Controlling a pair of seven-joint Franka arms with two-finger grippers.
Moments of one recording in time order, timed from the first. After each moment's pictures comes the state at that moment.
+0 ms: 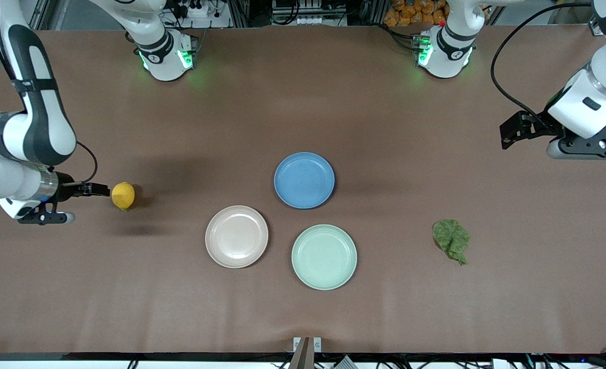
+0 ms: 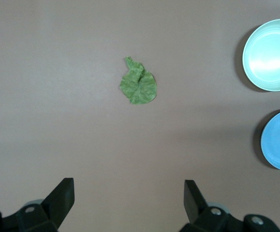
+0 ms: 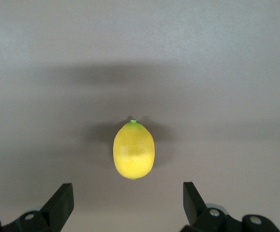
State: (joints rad) left arm -0.12 0.06 -0.06 -1.50 0.04 1.58 -0.12; right arm -0.23 0.33 0.08 -1.85 -0.01 1.99 -0.14
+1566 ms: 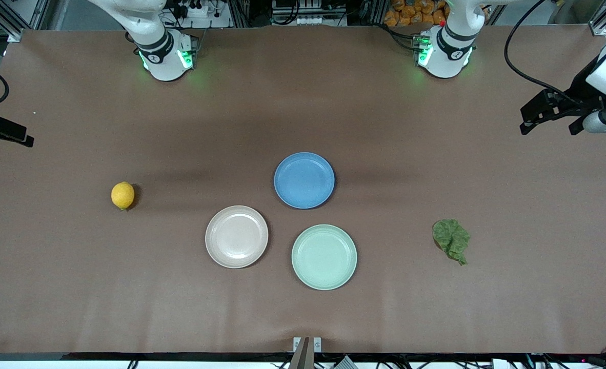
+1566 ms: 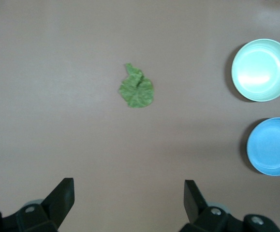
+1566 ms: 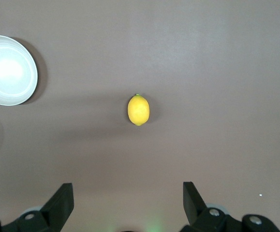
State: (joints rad) left arm -0.04 -0.03 -0.09 -1.55 -0.02 1.60 -0.12; right arm -0.20 0.11 0.07 -1.44 -0.01 1.44 -0.08
